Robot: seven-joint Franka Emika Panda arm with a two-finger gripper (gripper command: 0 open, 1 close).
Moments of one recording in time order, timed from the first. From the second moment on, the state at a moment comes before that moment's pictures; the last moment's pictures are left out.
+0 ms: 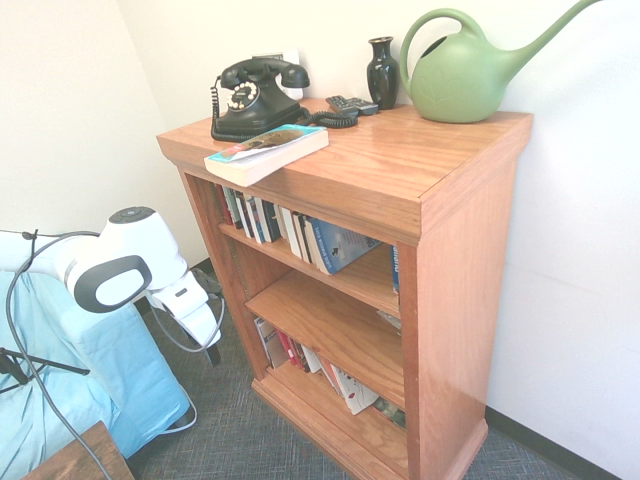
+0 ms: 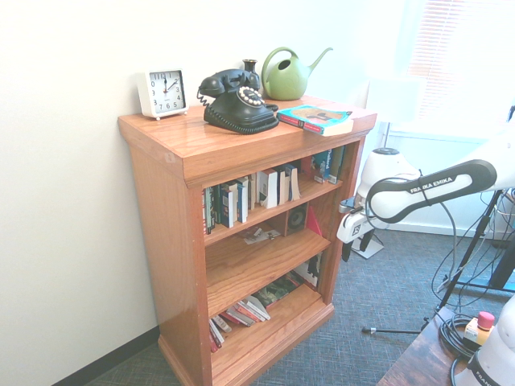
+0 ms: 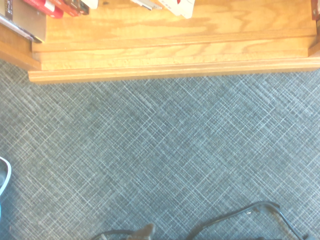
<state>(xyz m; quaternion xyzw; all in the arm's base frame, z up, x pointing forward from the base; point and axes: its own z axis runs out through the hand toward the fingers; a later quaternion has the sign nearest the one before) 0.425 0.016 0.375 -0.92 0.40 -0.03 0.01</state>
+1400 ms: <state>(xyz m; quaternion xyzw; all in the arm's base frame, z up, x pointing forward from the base) 0.402 0.021 0.546 -0.85 0.14 -0.36 -0.35</state>
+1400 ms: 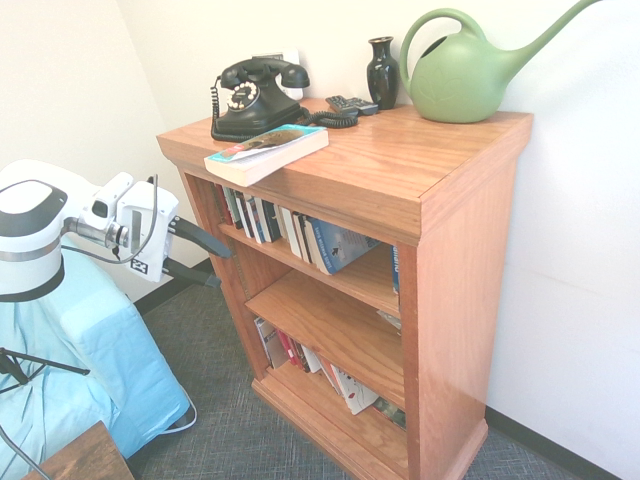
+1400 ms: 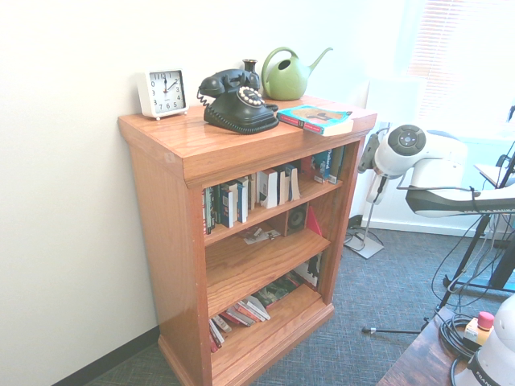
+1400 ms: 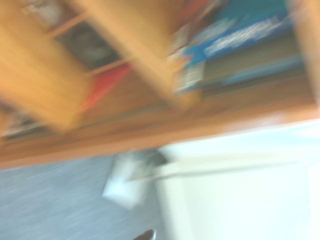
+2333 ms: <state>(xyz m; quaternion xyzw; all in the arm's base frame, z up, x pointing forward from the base) 0.425 0.091 0.586 -0.75 -0.01 -0.50 -0.44</state>
